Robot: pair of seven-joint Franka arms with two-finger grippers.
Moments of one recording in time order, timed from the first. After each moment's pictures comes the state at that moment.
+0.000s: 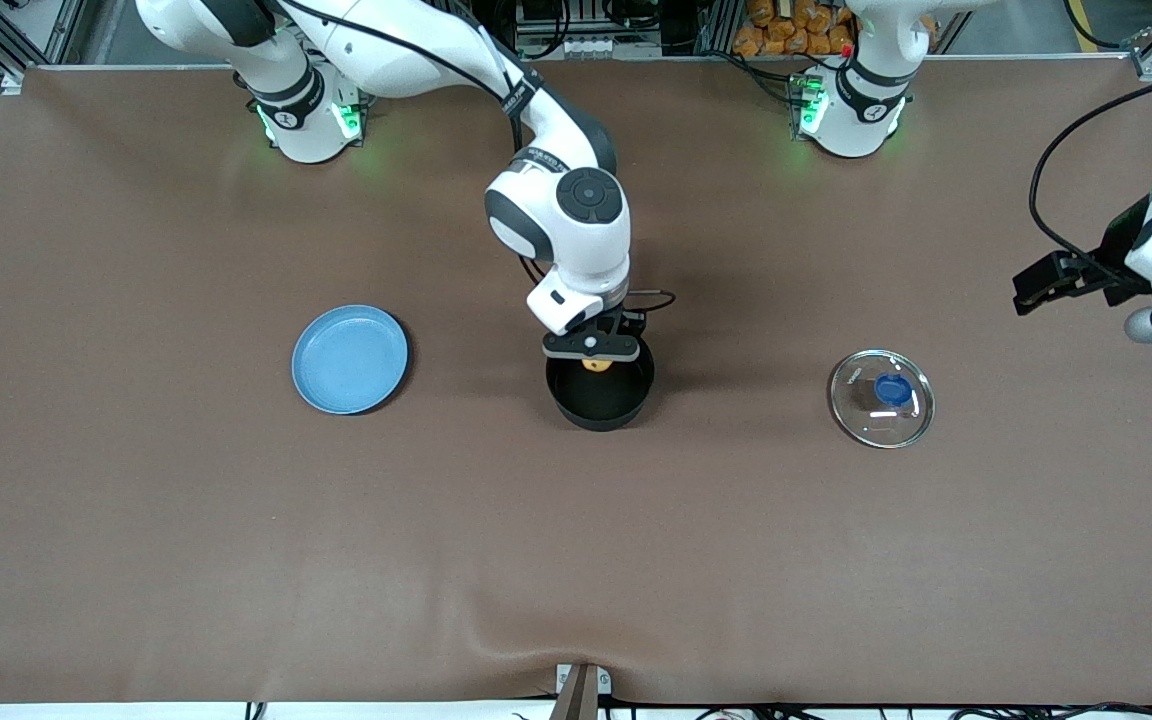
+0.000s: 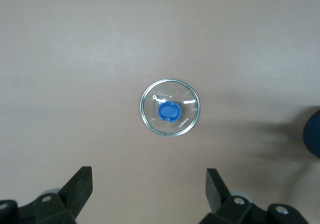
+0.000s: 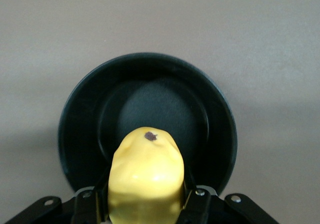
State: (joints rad) left arm 0.08 0.06 -0.16 -1.55 0.06 1.60 -0.16; right arm 0.77 0.72 0.08 -1.40 -0.14 2.22 0.99
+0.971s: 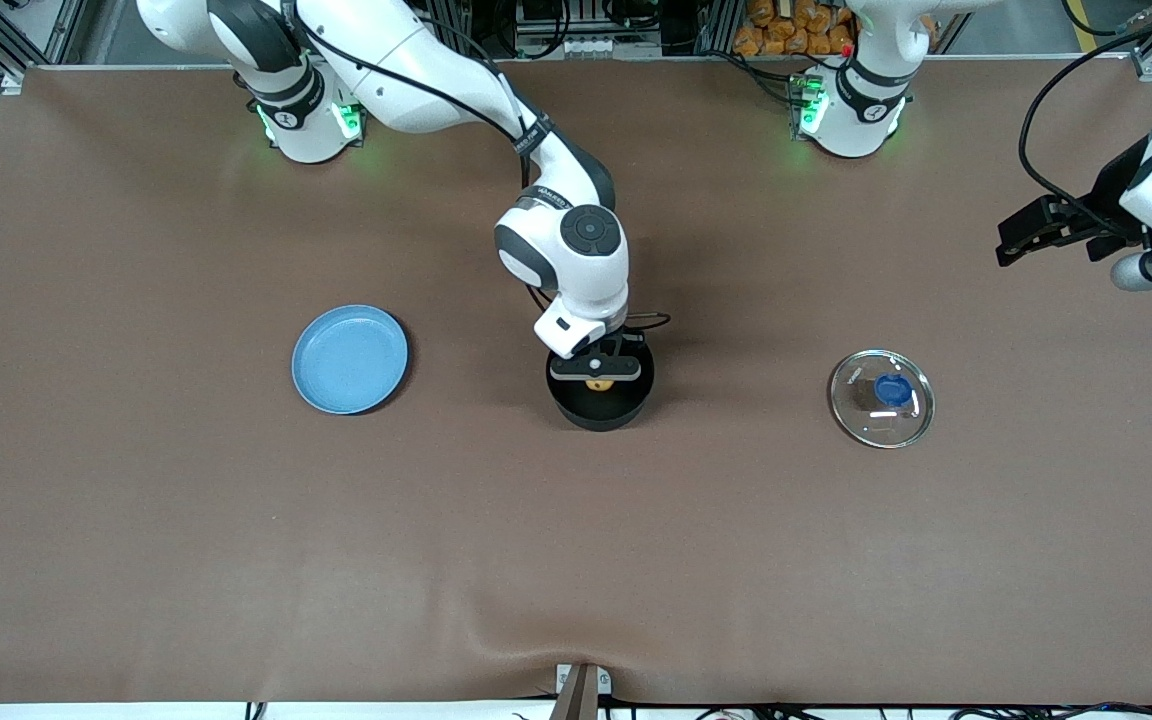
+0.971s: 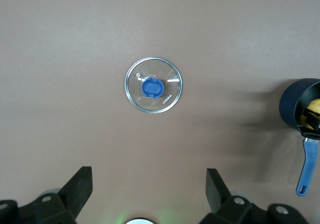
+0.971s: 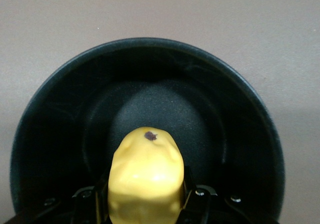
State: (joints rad) left arm 0.05 0.02 -0.15 -1.52 0.00 1.48 -0.16; right arm 0.80 0.82 0.04 -1.40 -0.14 2.34 0.96
